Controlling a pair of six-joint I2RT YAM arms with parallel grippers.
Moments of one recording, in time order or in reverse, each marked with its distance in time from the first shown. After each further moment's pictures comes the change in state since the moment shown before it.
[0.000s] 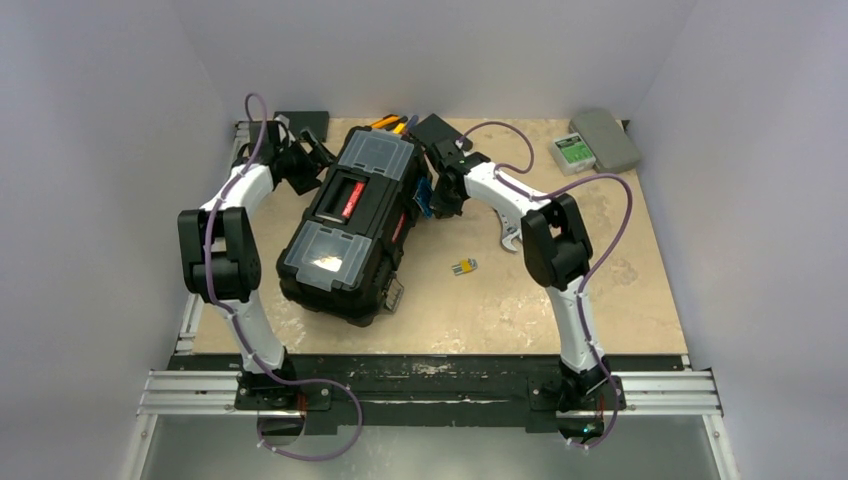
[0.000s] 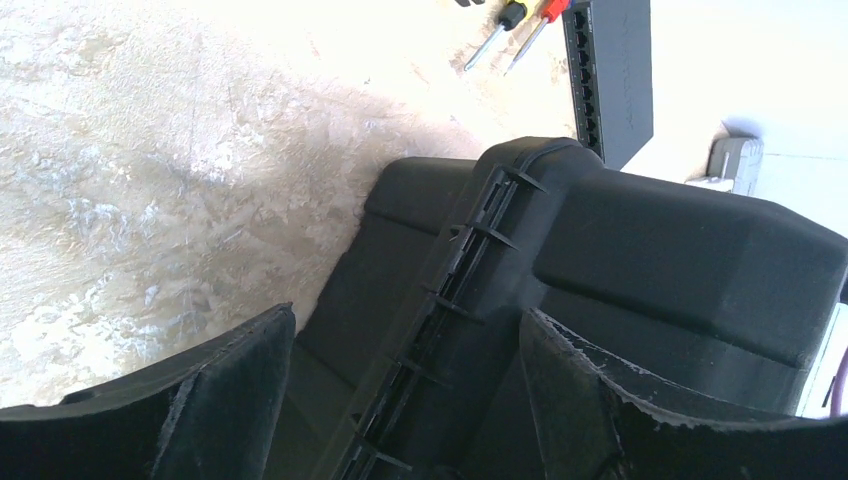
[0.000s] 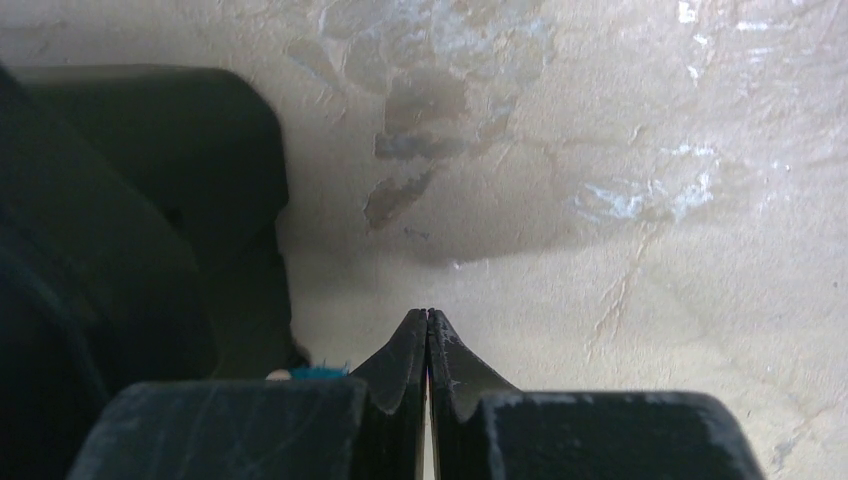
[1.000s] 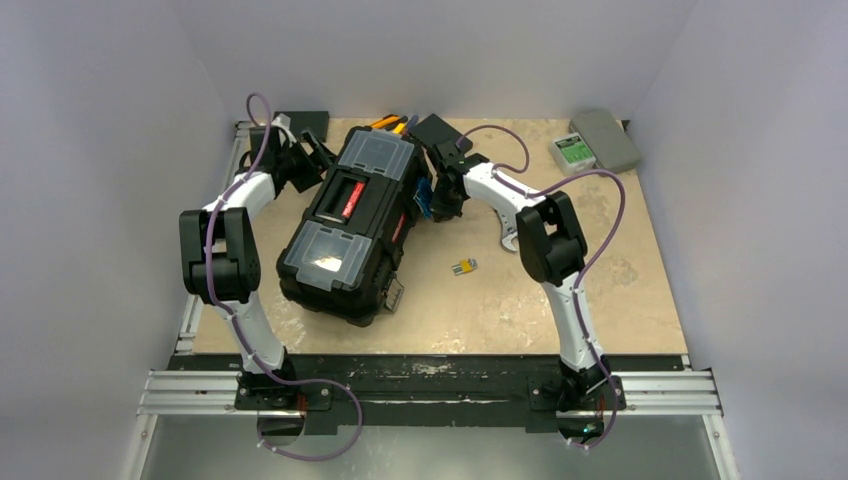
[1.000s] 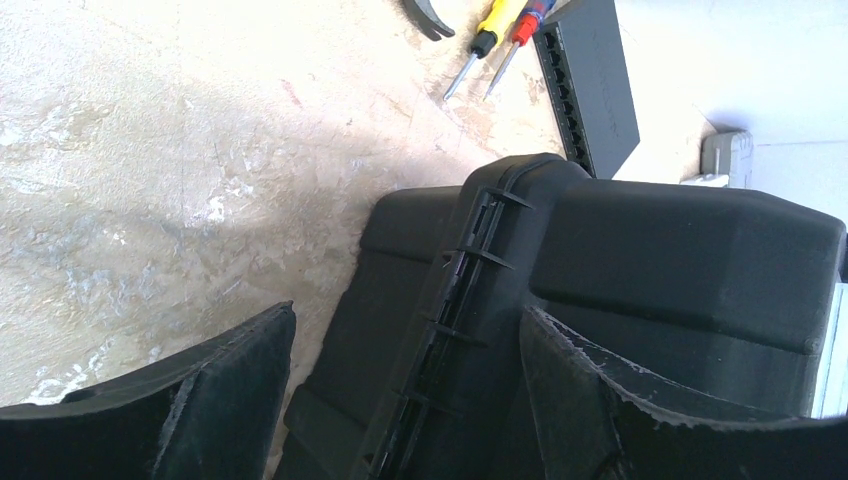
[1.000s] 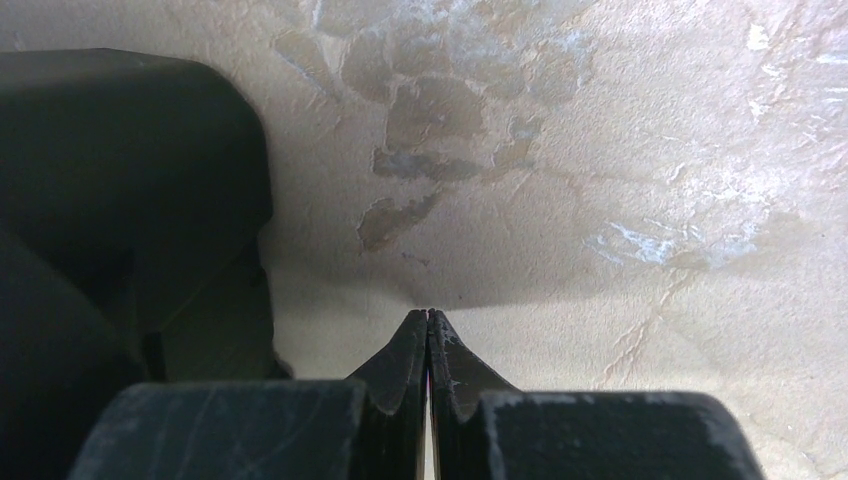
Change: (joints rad) left arm -0.009 -0.001 -0.085 0.177 0.026 0.053; right arm -0.023 0.068 0.043 0.008 -0.097 -0.069
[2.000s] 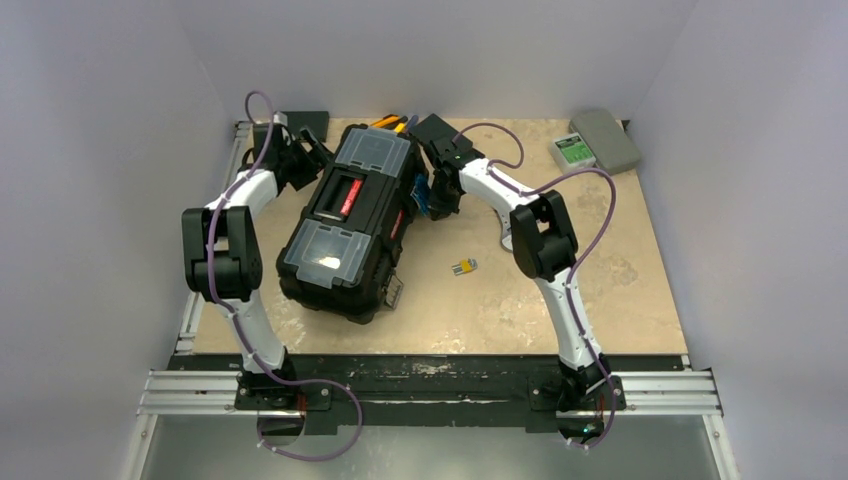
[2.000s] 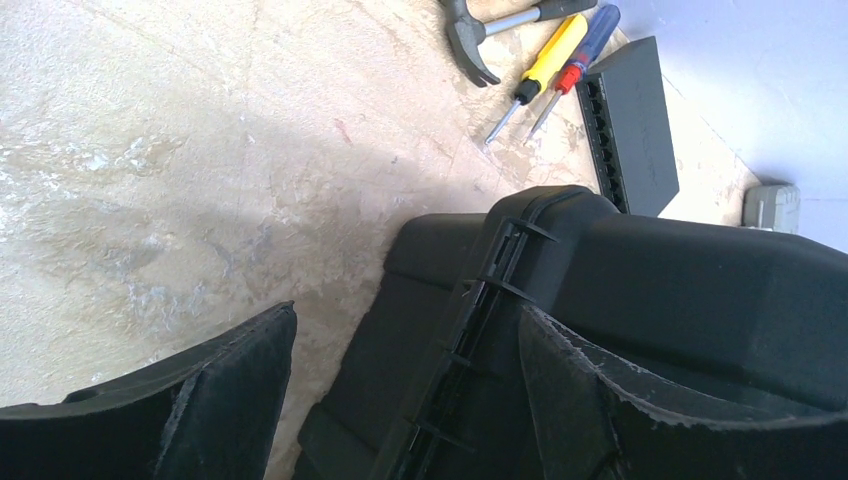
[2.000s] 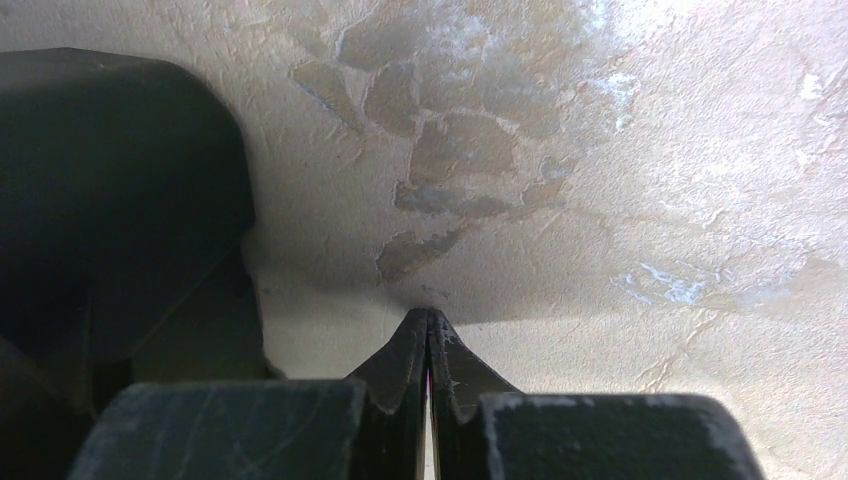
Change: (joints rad) left arm -0.016 0.012 0.027 -0.010 -0.115 -0.012; right arm -0.005 0.097 0.135 -0.068 -0.032 -0.017
